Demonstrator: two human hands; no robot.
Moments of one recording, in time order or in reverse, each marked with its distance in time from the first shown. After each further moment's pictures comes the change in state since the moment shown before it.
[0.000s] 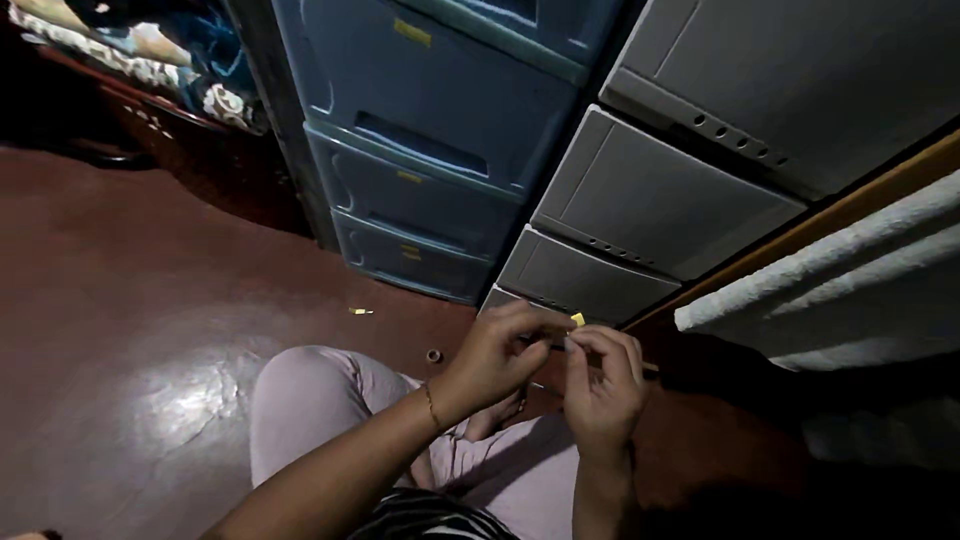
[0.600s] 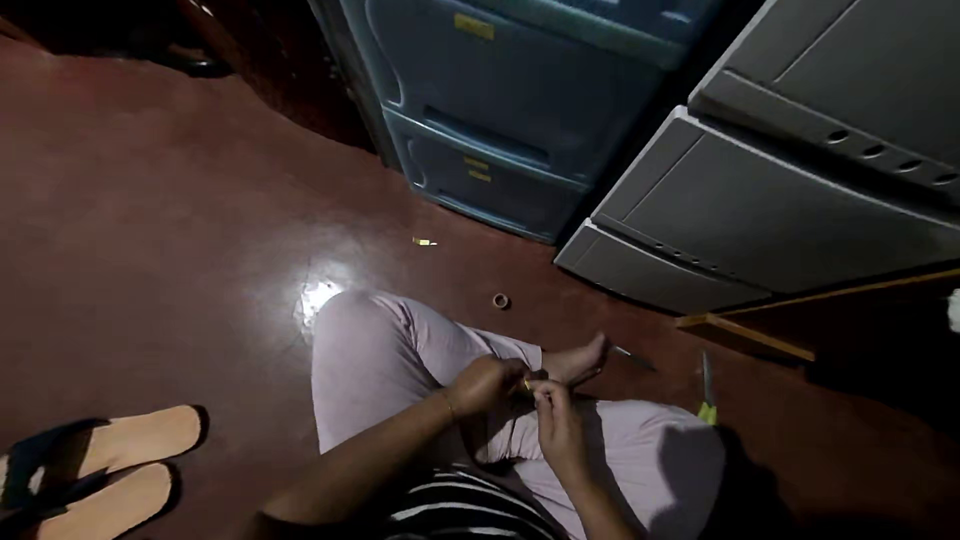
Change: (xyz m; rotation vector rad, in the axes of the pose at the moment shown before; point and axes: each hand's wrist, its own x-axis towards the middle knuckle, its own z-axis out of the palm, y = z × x) left_hand -0.184 -0.155 -0.009 0.275 -0.622 -0.717; right_hand -0.222 0.044 0.075 0.166 -0.741 0.579
